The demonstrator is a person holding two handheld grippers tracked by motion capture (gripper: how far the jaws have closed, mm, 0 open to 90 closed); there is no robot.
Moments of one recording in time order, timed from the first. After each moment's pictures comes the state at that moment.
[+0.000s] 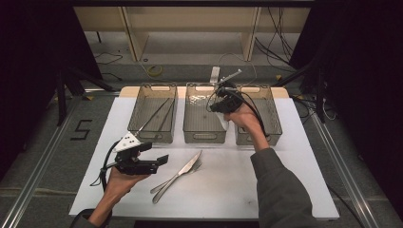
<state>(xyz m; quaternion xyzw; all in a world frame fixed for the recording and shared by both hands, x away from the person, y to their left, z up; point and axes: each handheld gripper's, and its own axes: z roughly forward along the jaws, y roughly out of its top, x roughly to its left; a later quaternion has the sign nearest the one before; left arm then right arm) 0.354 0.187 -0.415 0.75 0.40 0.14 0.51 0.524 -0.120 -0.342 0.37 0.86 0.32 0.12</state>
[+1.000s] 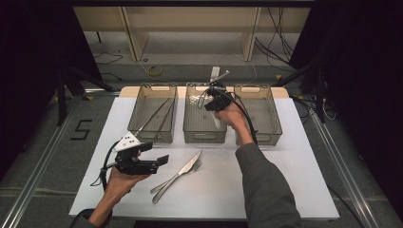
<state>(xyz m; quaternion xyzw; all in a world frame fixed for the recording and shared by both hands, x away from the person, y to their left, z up) 0.354 0.187 -0.415 0.75 0.39 0.14 0.51 0.558 -0.094 -0.376 0.41 0.86 0.29 0.13</state>
